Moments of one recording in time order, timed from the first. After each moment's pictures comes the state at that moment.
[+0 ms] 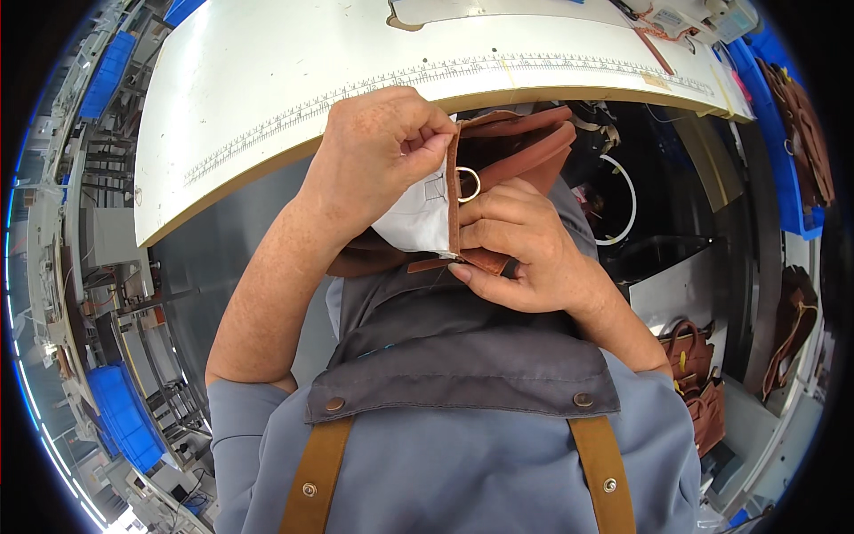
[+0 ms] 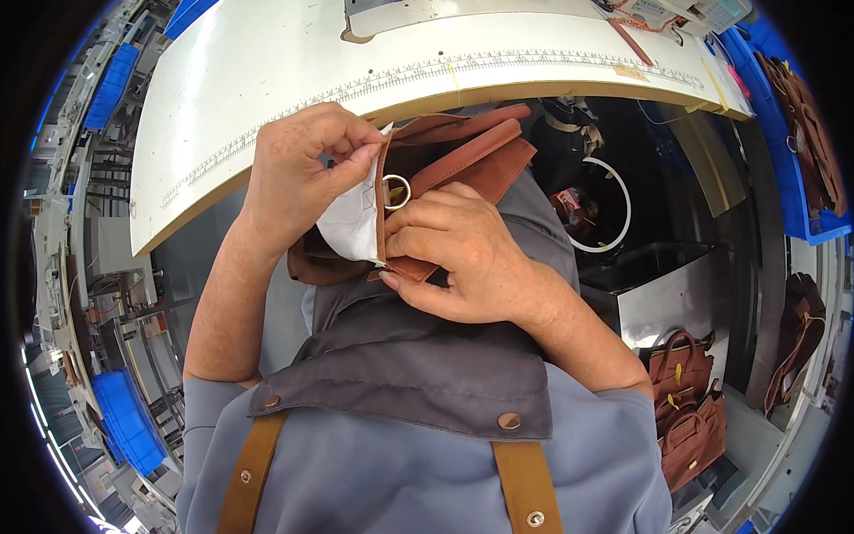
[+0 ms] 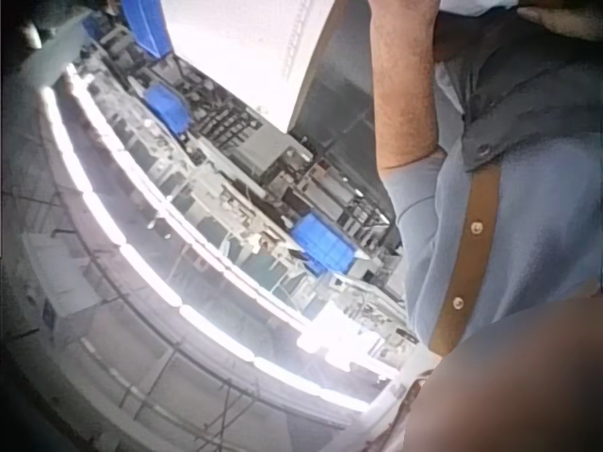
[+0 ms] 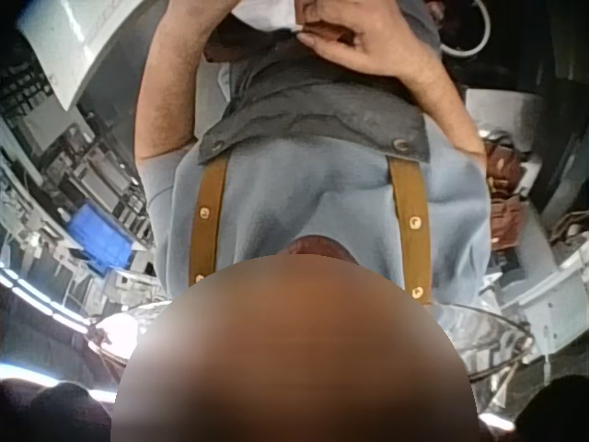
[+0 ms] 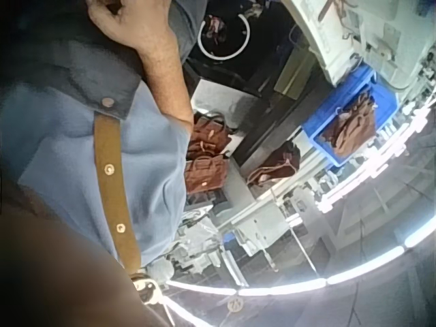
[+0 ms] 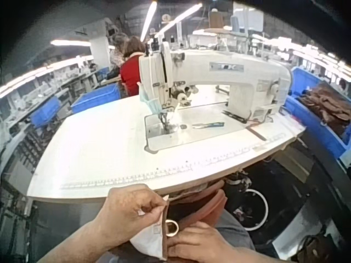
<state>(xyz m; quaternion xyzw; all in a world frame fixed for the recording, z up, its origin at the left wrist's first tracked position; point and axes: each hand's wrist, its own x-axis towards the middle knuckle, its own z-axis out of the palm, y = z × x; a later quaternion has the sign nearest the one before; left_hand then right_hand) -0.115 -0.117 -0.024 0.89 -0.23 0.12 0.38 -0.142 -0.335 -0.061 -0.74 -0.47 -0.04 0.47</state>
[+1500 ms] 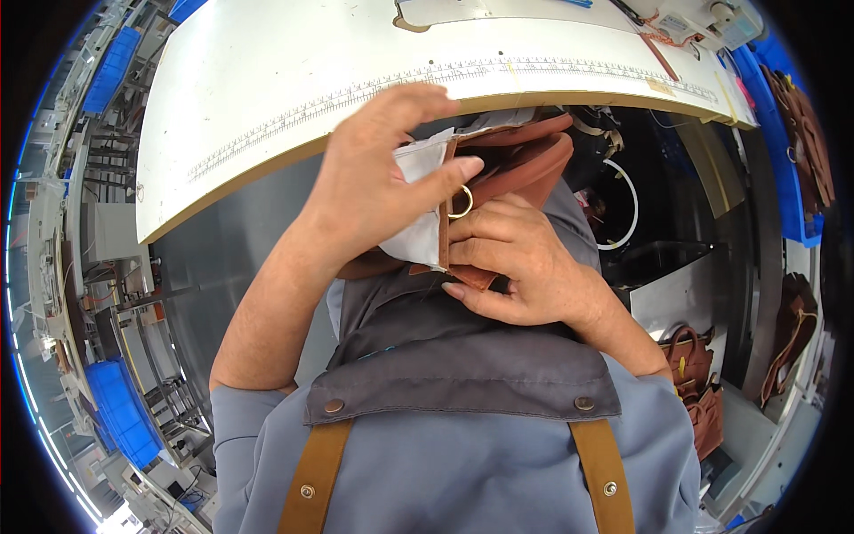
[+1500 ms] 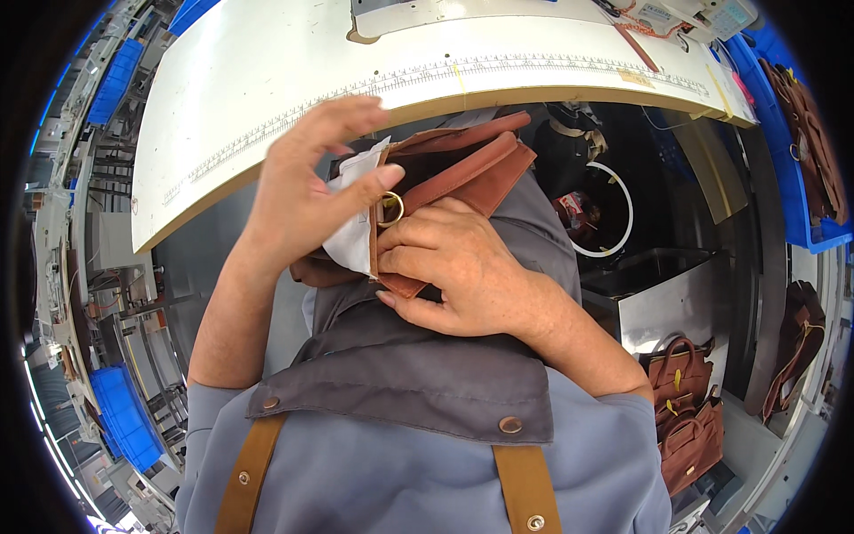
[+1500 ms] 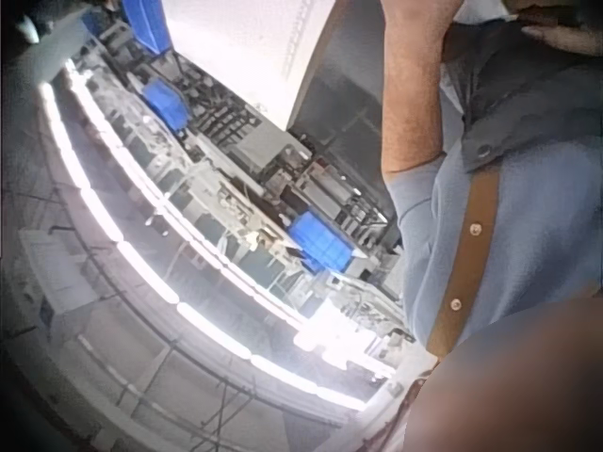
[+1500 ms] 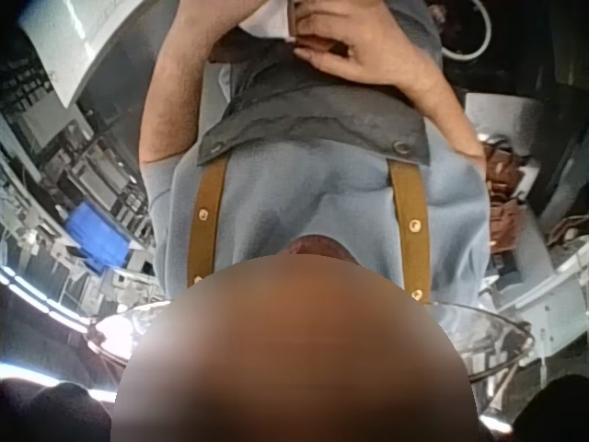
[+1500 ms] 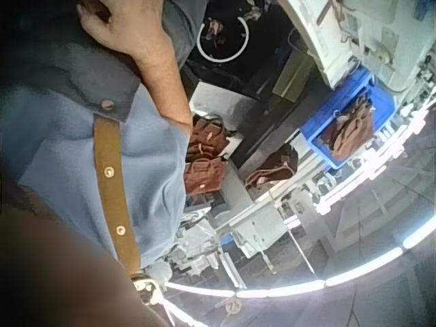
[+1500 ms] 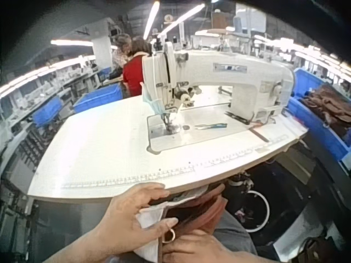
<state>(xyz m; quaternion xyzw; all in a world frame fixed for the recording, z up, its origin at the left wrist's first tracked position) -0.129 -0.118 -0.027 0.88 -0.19 0.14 0.41 -0.148 -0.329 -0.065 -0.73 -0.50 -0.03 0.46</state>
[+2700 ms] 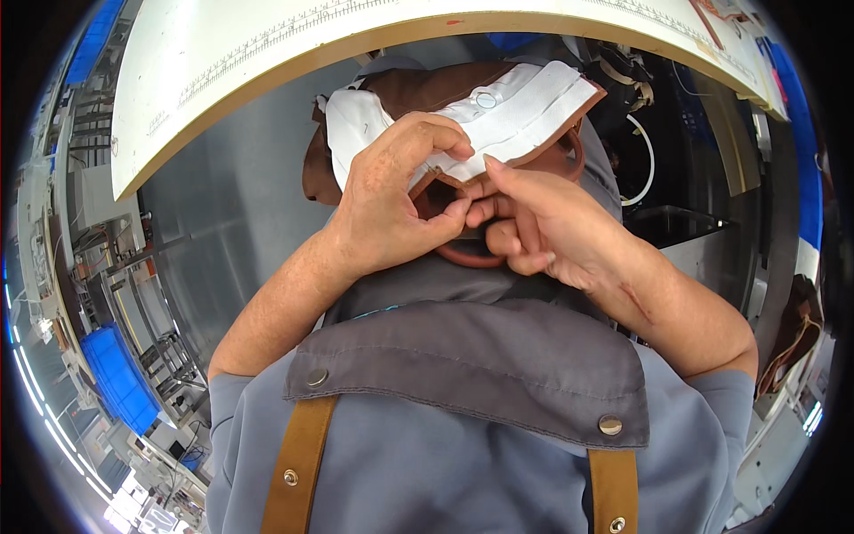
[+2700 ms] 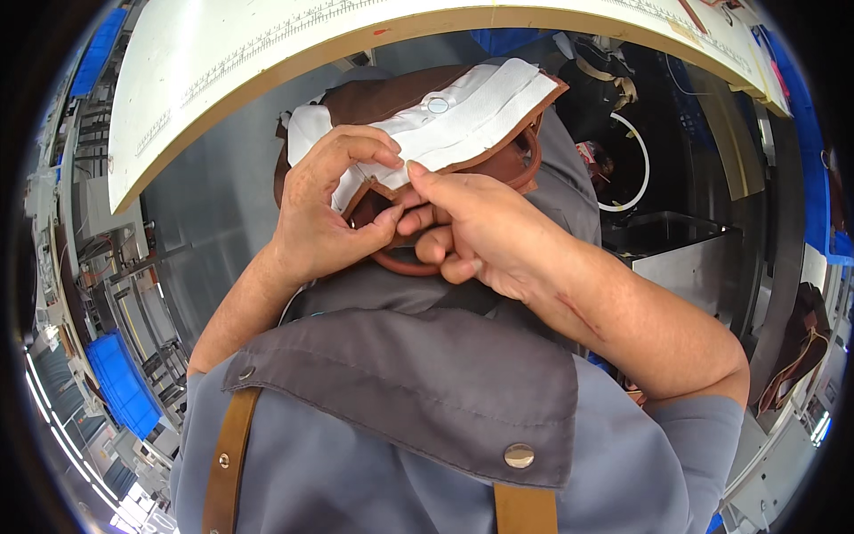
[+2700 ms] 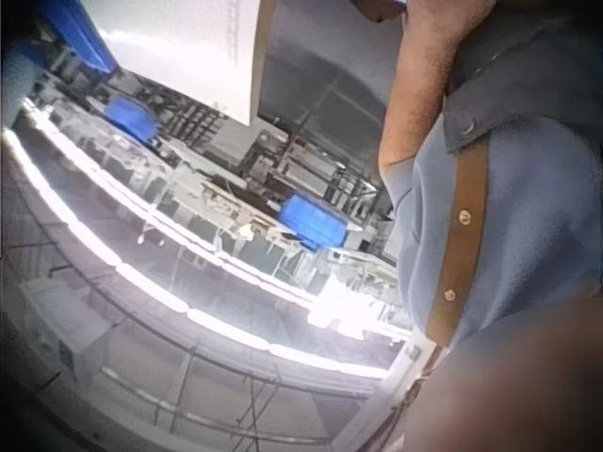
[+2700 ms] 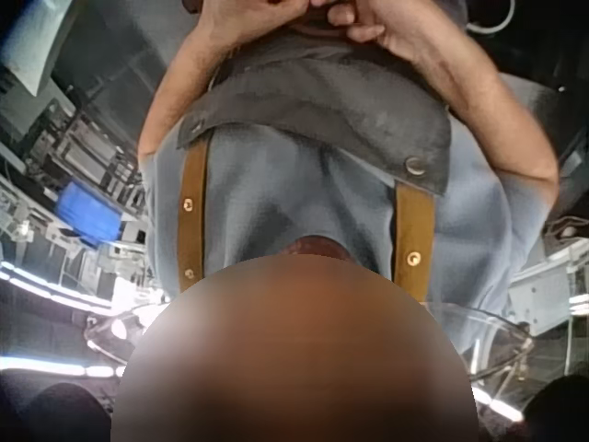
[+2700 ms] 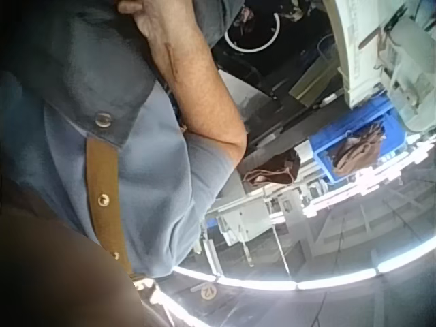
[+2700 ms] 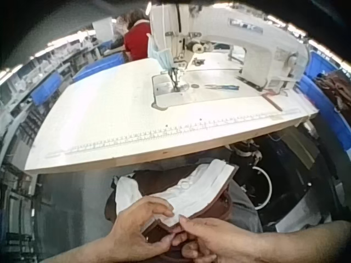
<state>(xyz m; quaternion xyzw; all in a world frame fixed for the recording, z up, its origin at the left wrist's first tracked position) -0.191 -0.118 -0.091 0.84 -0.22 0.09 0.48 -0.160 -0.327 -0.060 -0.45 0.13 0.57 0.67</state>
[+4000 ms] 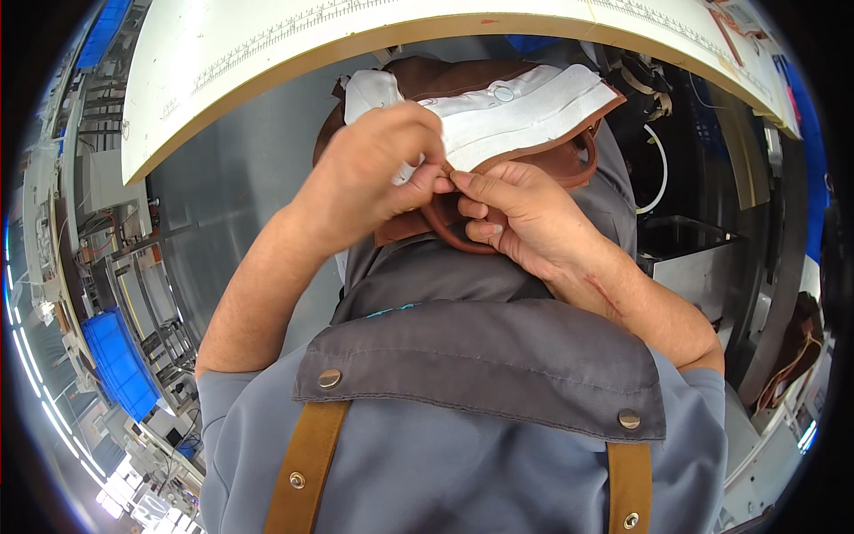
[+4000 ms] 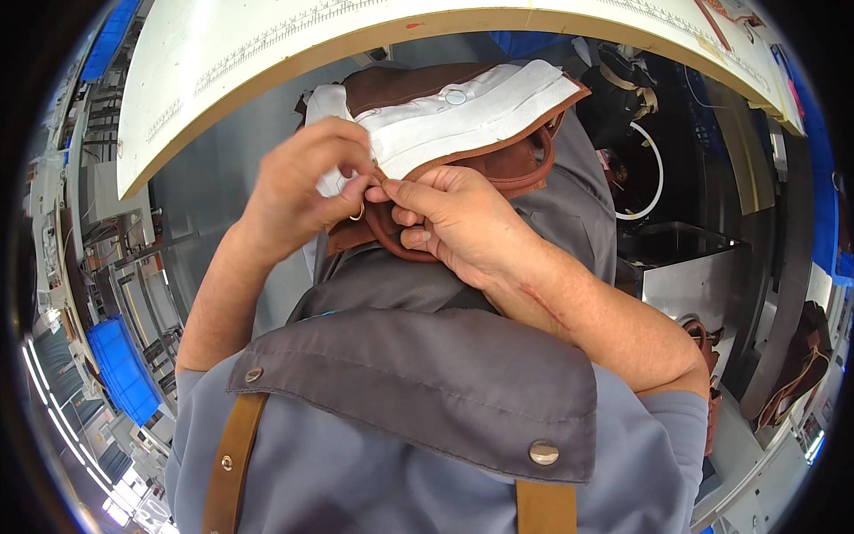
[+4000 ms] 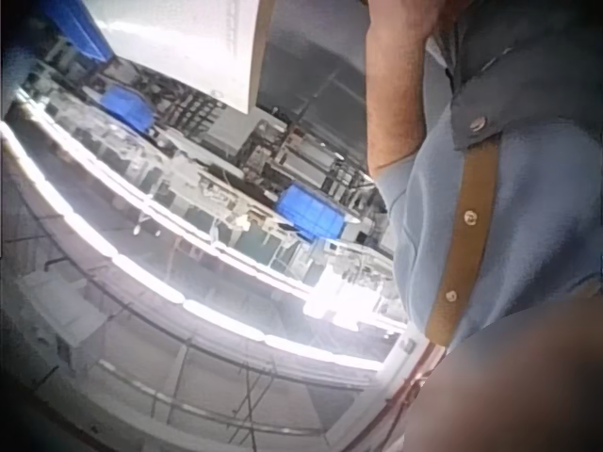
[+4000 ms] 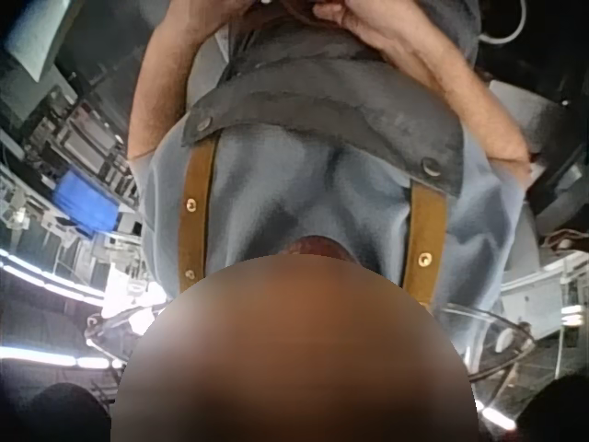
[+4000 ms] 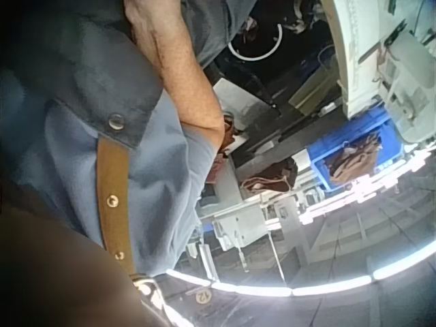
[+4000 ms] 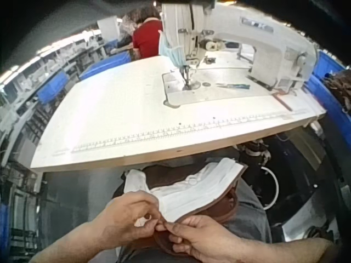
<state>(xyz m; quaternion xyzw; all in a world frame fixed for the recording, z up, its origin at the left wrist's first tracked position) -0.184 -0.076 -0.072 0.90 -0.31 0.07 0.29 -0.169 -0.292 -0.100 -0.32 0.09 0.51 0.79</state>
